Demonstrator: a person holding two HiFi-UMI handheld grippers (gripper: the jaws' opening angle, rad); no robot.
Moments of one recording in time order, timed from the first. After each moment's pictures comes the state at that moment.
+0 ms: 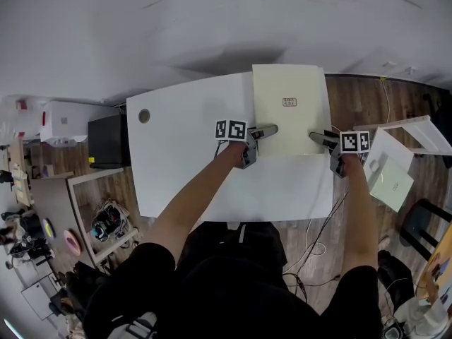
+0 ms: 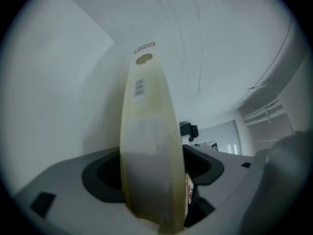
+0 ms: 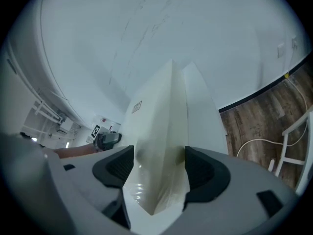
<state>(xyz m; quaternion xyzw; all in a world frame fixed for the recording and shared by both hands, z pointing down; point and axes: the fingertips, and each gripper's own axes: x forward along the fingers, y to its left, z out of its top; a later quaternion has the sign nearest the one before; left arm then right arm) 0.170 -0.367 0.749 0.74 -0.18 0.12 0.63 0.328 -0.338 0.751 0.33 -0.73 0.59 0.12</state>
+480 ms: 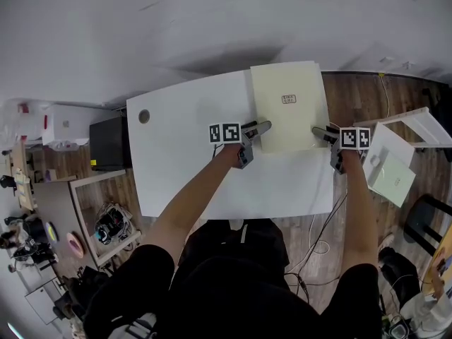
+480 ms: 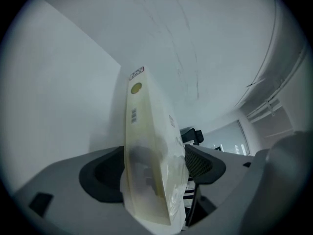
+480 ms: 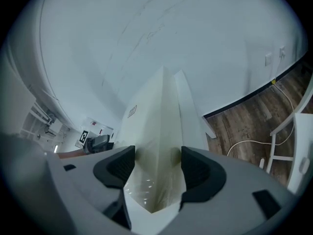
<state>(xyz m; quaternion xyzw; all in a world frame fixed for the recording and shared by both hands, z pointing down) 0.148 -0.375 0.741 0.76 -0.24 0.09 0.59 0.349 -0.337 0.755 0.39 -0.71 0.57 0.13</state>
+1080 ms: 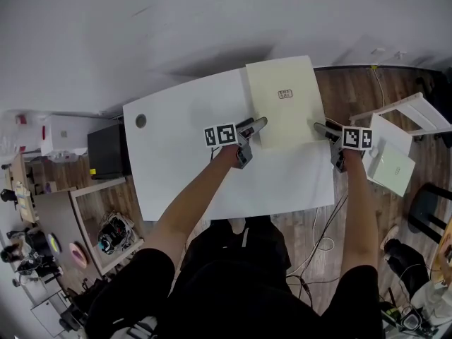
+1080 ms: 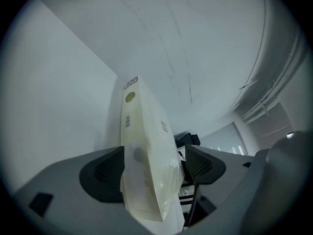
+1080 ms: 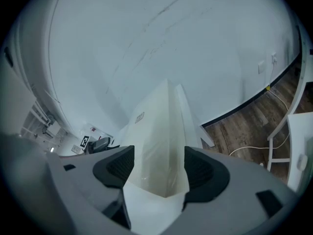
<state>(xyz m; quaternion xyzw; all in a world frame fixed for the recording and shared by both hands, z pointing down) 0.155 -0.370 0.721 0.78 -0.24 0.06 0.57 0.370 -0.320 0.732 0.43 -0.72 0.54 0.09</state>
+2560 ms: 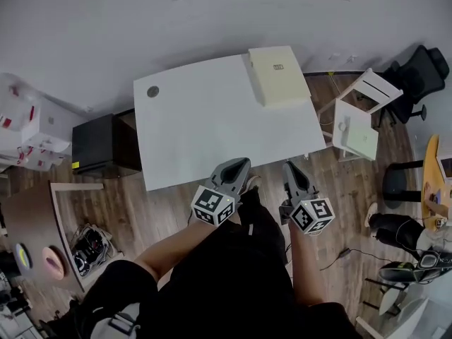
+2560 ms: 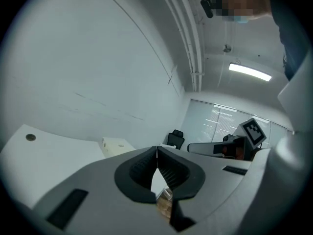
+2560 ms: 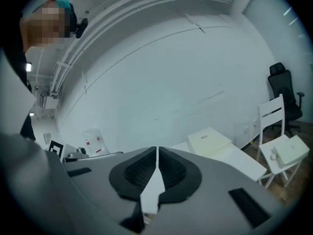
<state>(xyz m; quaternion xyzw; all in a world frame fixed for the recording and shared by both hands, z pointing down) -0.053 -0.011 0.460 0.95 -0.25 0.02 0.19 0.055 0.025 0.446 0.62 -0.75 0.22 -0.04</state>
